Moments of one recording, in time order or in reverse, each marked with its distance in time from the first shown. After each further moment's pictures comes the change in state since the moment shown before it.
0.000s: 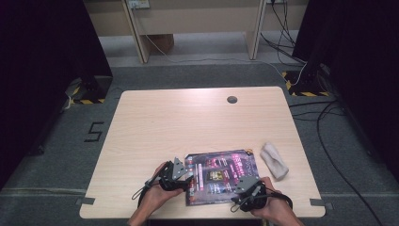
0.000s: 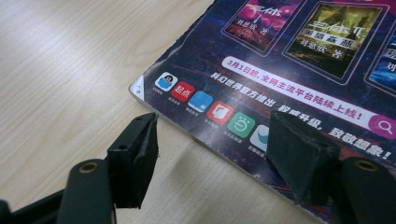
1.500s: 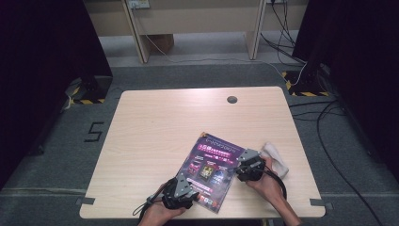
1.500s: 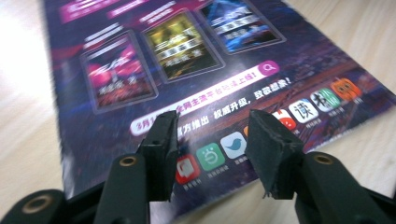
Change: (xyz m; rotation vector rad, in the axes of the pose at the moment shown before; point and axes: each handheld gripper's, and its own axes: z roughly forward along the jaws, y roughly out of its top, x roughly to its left) left arm -0.050 -0.007 -0.023 -0.007 -0.153 -0.035; right arm -0.071 0.008 0.035 -0.008 -0.271 0.289
